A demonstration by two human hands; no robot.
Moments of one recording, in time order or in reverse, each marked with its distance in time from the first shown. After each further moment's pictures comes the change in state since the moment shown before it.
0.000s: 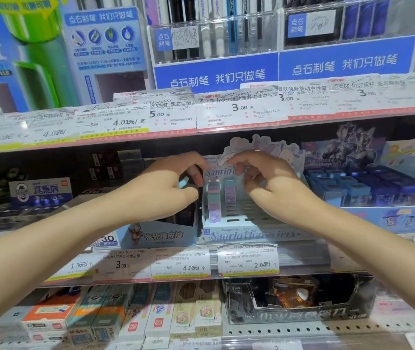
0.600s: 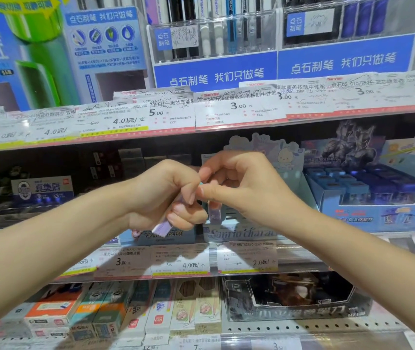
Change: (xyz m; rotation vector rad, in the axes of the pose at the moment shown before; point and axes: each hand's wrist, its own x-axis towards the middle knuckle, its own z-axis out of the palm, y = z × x) left_hand -0.008 0.018 -0.003 -1.035 -0.487 -0.266; right_hand -0.005 -0.059 0.008 0.553 -0.111 0.006
